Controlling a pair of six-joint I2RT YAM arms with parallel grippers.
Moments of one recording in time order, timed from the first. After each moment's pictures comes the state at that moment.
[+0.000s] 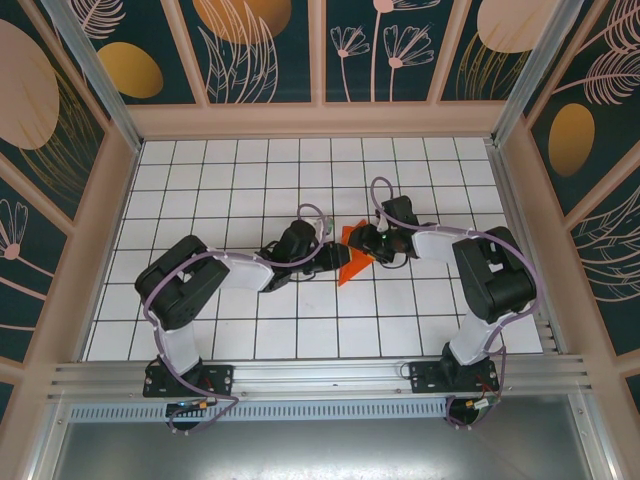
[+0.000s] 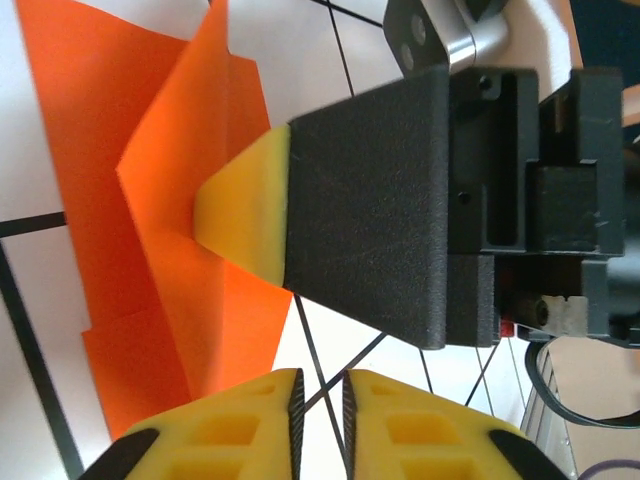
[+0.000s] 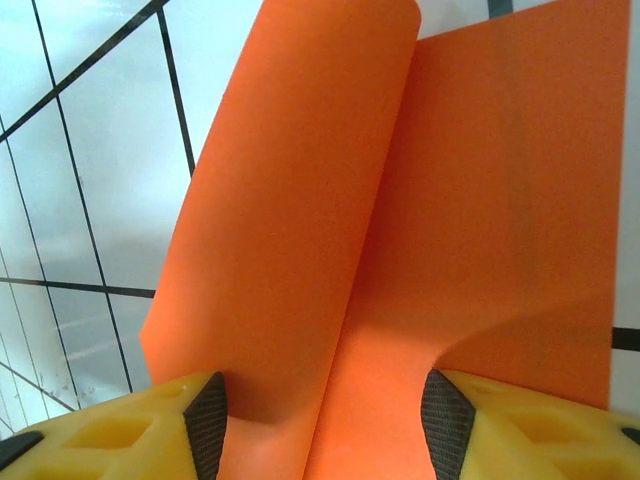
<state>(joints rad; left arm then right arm) -0.79 1.86 0.82 0.53 0.36 -0.92 0.40 1.74 0.84 -0.09 -0.42 0.73</state>
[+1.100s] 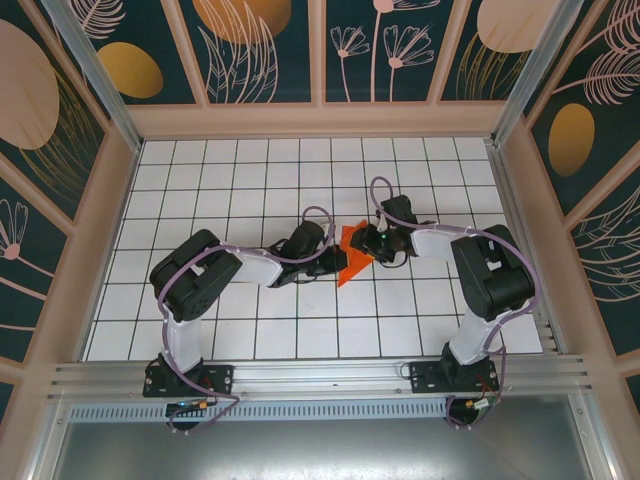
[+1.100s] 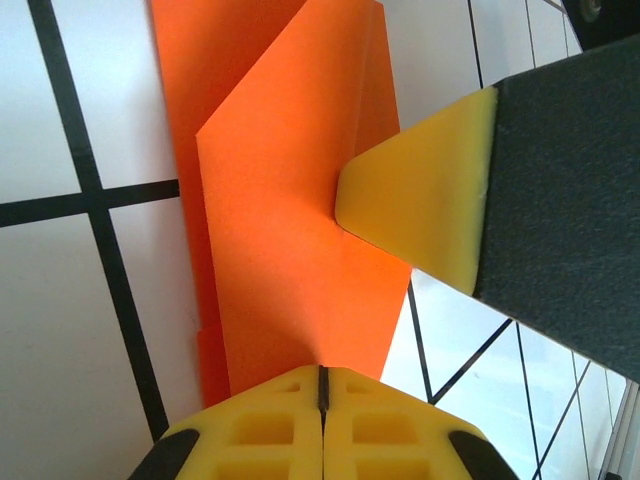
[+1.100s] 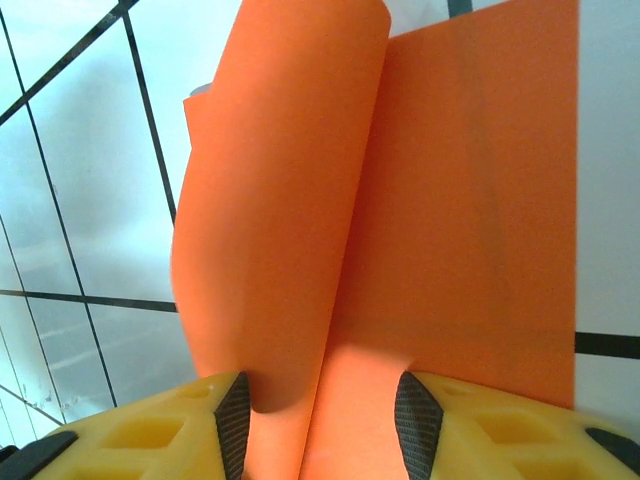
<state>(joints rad) -0.79 1.94 0.90 0.38 0.30 -0.89 0.40 1.76 0.85 -0.12 -0.41 0.73</state>
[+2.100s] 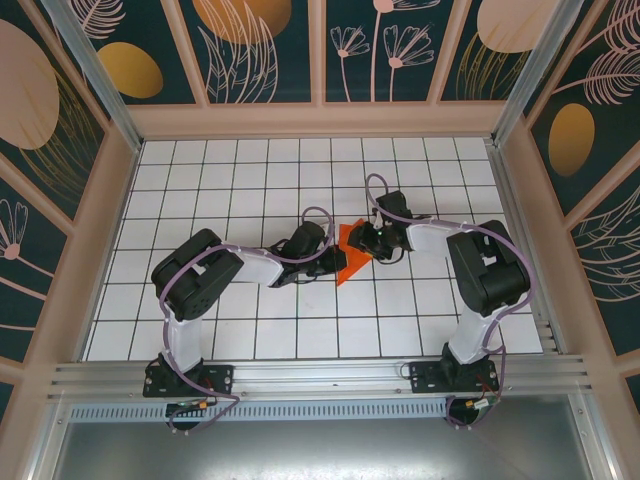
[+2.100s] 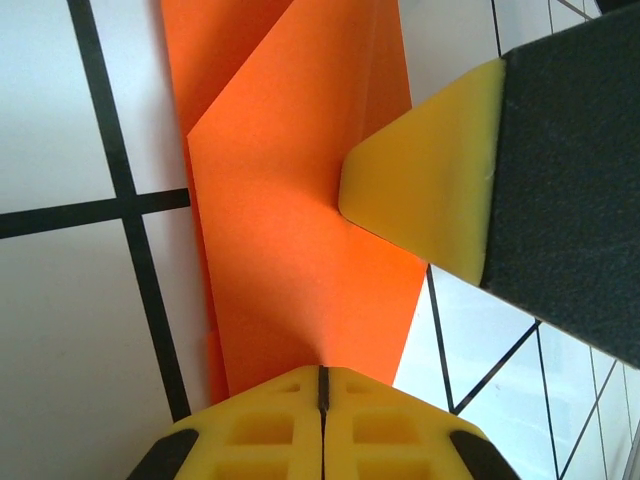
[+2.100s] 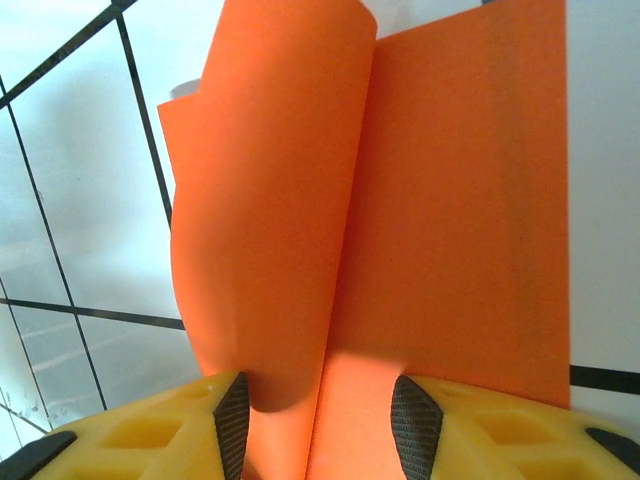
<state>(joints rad) -0.79 1.95 0.90 0.37 0.28 -0.89 0.42 1.81 0.92 -0.19 -0.38 0.72</state>
